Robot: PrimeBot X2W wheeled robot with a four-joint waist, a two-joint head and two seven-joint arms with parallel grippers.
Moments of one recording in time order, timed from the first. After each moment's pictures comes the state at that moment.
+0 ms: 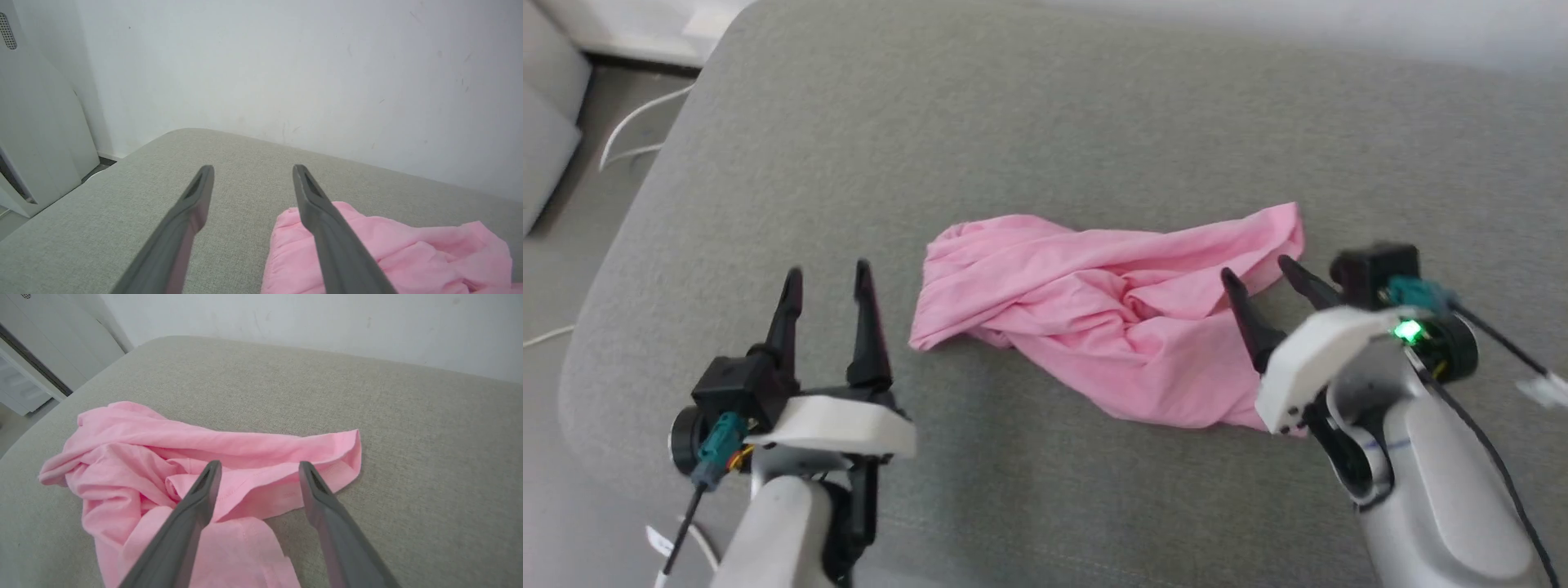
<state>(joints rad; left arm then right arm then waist) -0.22 0.20 -0.22 0.13 -0.40 0.21 -0.26 -0.32 -0.05 0.11 0.20 0.21 0.13 0.22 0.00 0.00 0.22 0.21</state>
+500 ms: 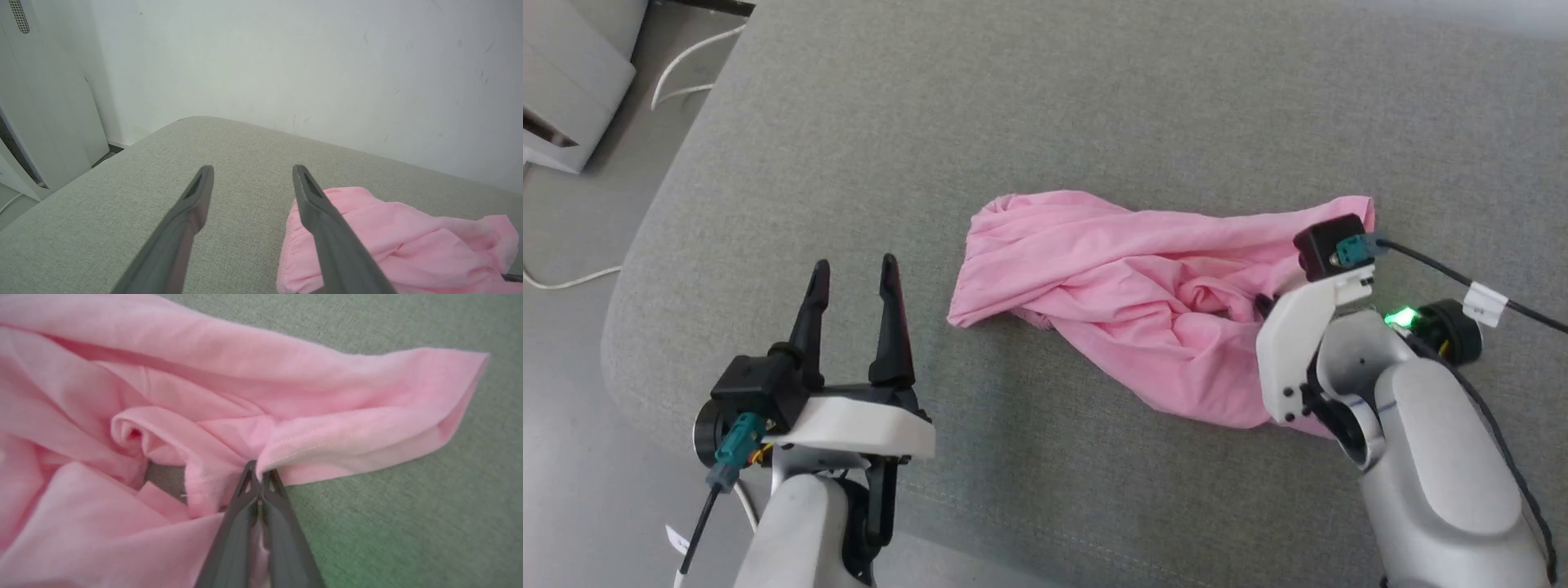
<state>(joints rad) -0.22 0.06 -0.12 0.11 -0.28 0.08 -0.26 -0.46 -0.05 0.10 0.38 0.08 0.13 0.56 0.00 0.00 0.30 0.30</state>
